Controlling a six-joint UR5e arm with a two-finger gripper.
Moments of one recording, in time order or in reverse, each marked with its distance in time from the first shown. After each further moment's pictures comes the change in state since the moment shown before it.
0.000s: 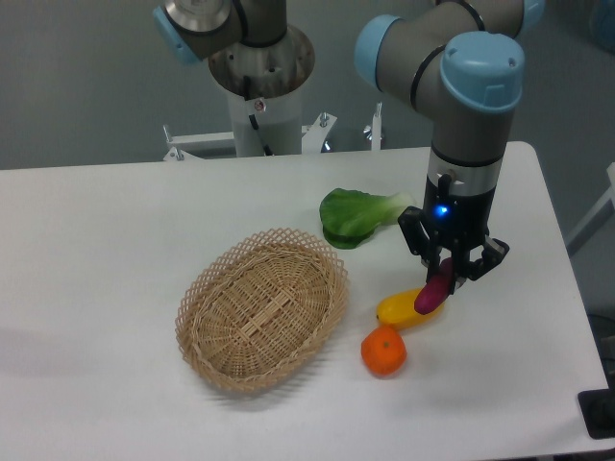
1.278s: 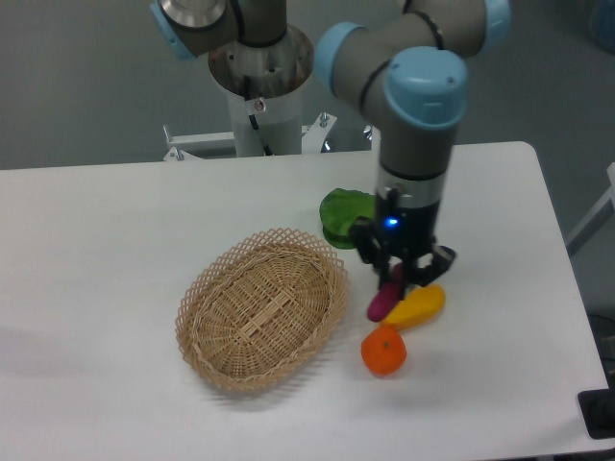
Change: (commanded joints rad) arm -0.164 0.097 -0.179 0.041 0.021 -0.348
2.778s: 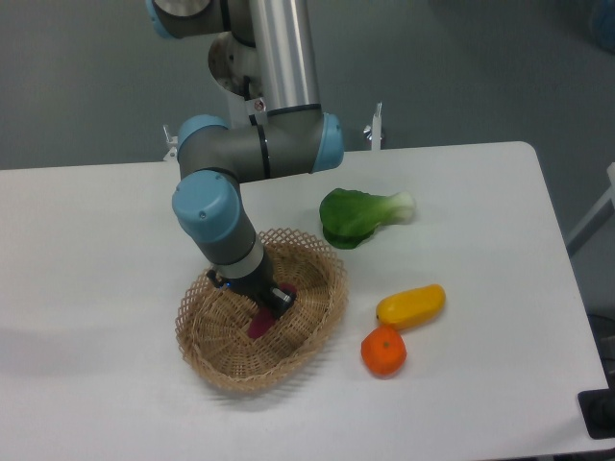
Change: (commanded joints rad) arm -0.302 -0.190 -0.192 0.249 0.348 -0.088
